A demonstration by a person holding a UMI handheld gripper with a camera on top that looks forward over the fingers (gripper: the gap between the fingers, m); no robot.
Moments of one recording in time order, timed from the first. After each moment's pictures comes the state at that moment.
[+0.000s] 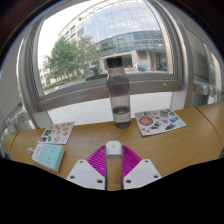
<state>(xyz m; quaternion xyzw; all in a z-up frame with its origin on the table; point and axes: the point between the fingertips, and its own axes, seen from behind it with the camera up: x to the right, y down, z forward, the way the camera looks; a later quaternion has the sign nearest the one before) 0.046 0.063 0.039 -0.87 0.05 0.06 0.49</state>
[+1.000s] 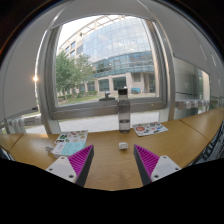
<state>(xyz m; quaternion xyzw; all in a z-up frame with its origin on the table) -0.005 -0.077 0.119 -0.80 0.06 0.00 0.60</state>
